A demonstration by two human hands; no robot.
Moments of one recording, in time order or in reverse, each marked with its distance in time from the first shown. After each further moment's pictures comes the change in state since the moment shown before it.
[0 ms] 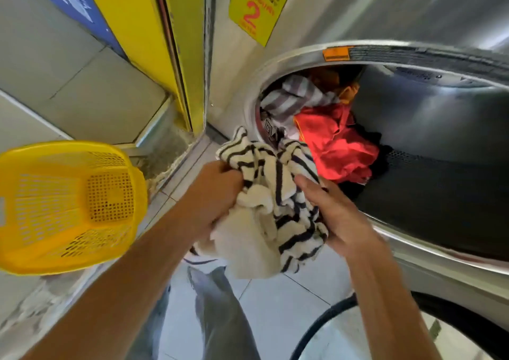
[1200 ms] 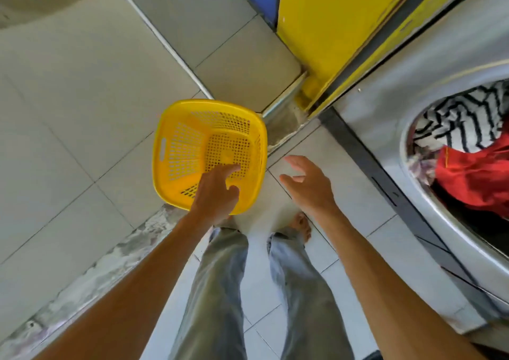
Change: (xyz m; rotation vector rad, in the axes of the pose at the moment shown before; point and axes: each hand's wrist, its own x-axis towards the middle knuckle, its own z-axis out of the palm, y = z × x) left_hand -0.086 -0.119 -0.209 0.519 0.453 -0.113; right_hand 0.147 0.132 0.189 -0.890 -0.026 -0.096
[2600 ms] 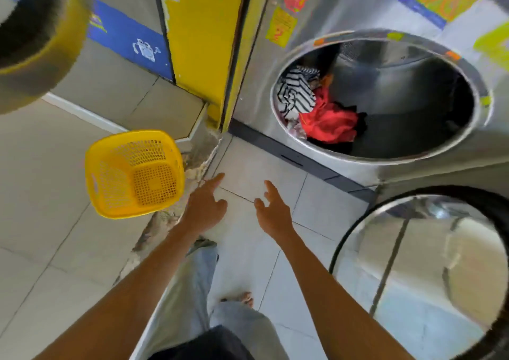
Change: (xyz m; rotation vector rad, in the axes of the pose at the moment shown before) left_hand -0.189 0.013 -0.049 0.069 -0.237 0.415; right_hand -0.270 -0.012 0.063 0.196 0.431 0.239
